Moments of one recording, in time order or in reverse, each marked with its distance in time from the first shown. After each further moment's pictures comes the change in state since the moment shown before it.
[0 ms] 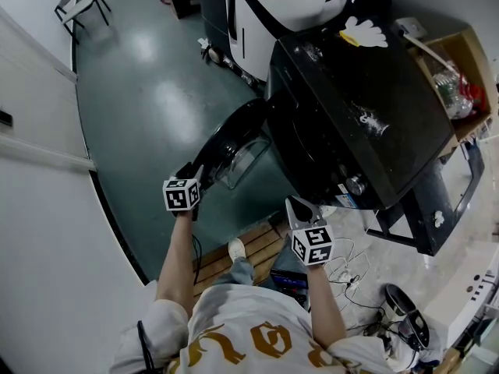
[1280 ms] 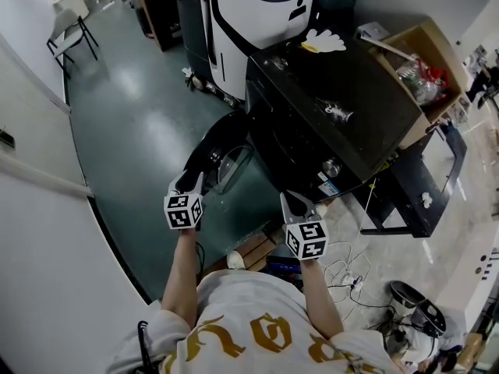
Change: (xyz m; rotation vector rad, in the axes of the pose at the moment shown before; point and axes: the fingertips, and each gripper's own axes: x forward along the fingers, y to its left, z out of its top) left arm -0.092 -0.076 0.052 0.118 -0.258 -0.049; right arm -0.072 0.015 0.039 -0.023 -0.171 -0.115
